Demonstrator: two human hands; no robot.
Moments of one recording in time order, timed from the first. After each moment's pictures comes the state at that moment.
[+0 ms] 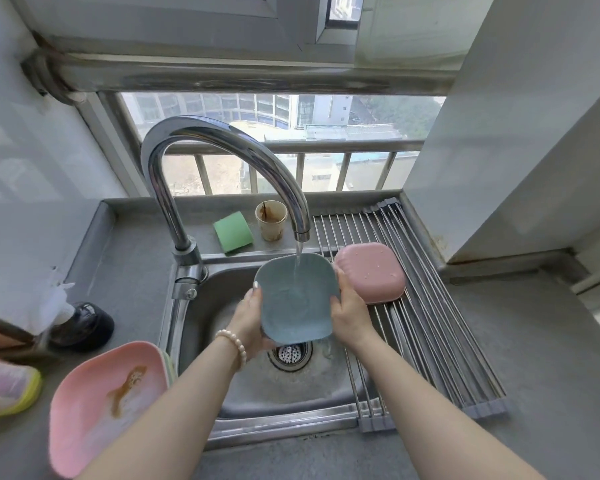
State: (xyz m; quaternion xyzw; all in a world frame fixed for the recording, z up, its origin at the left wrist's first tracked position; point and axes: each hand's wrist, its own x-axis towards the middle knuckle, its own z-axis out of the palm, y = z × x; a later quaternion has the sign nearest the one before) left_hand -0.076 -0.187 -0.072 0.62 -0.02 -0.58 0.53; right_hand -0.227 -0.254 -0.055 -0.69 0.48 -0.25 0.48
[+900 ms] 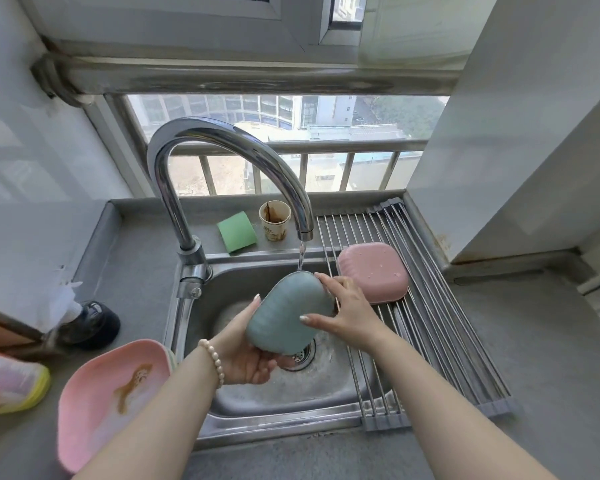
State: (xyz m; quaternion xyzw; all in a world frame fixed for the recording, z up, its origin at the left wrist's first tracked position) left_hand -0.052 -0.155 -0.074 0.52 -0.02 -0.80 0.31; right_hand -0.239 -0.261 -0.050 -0.79 0.43 -0.10 0.43
